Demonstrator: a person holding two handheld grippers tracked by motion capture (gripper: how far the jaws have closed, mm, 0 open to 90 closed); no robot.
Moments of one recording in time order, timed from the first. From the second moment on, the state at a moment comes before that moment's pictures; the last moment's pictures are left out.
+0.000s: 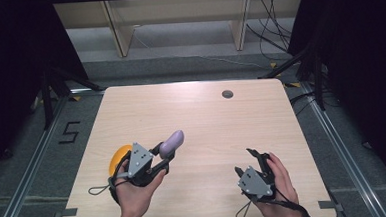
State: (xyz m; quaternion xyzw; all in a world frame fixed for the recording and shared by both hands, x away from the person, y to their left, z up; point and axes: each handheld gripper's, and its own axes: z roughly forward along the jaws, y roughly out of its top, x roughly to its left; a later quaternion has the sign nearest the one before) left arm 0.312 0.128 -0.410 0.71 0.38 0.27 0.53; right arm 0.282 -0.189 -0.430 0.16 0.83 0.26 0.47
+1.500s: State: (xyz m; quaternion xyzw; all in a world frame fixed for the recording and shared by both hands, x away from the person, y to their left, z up) left arm 0.306 0.162 -0.421 0.66 0.44 0.31 0.53; right arm 0.282 -0.189 -0.431 0.16 0.83 0.26 0.47
